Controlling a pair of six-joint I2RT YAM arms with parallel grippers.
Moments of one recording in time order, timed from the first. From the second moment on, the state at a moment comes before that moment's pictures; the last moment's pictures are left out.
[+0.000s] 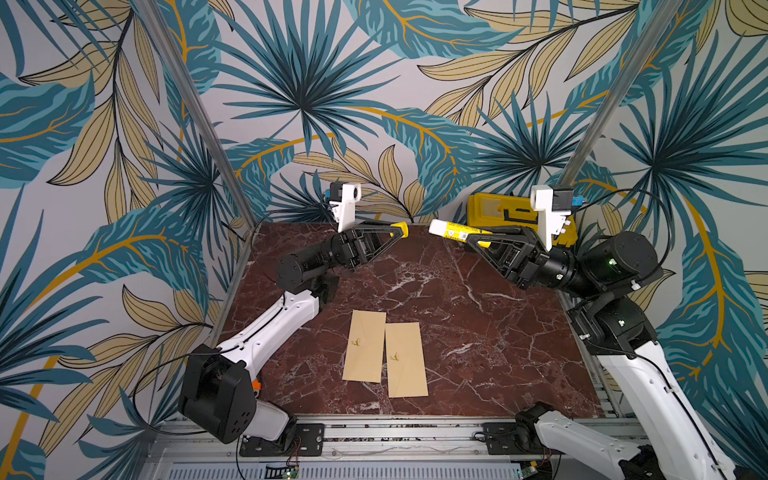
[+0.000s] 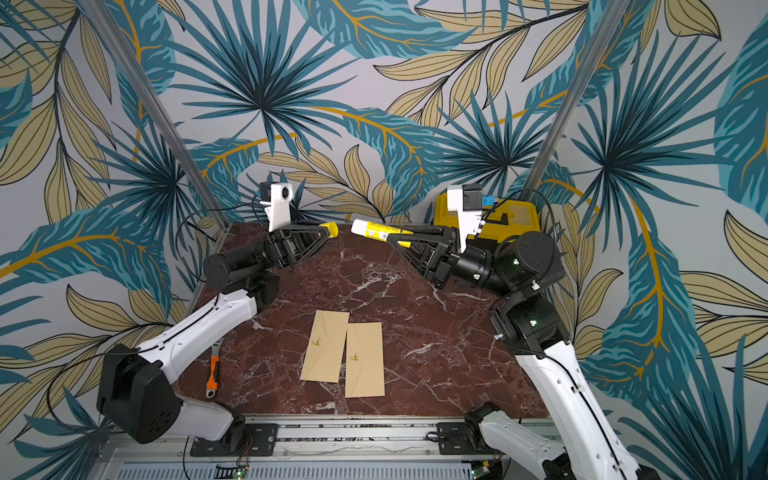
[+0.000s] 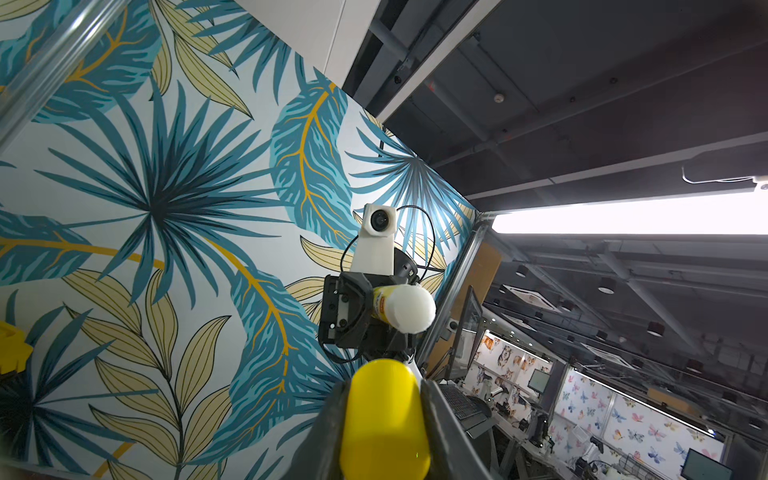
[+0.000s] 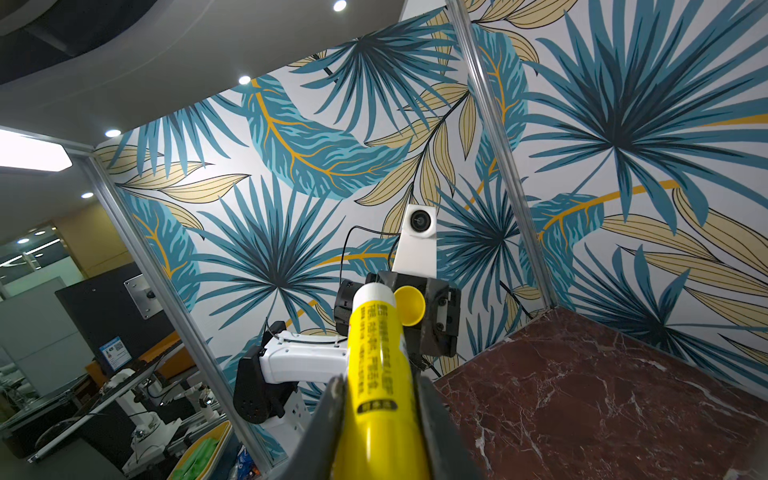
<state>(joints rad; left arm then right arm) -0.45 1.44 1.18 1.35 0.94 -1.57 0.42 1.02 1.43 -0.07 -0.78 0.62</state>
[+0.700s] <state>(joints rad) -0.45 1.39 1.19 1.39 0.96 -1.61 0.58 1.13 1.54 -0.17 -0.73 0.50</state>
